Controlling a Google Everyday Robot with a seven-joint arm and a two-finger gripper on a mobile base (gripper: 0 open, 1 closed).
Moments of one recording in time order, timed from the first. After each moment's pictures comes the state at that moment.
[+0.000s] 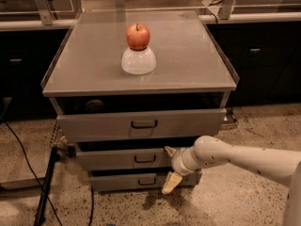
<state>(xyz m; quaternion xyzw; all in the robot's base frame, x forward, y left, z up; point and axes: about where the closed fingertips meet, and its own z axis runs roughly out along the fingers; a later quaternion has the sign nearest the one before) 0.542 -0.083 0.438 -0.63 0.71 0.16 0.28</state>
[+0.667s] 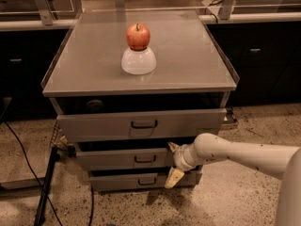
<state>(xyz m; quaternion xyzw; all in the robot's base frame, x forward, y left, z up) 0.565 -0.098 0.437 -0.63 0.71 0.12 0.28</state>
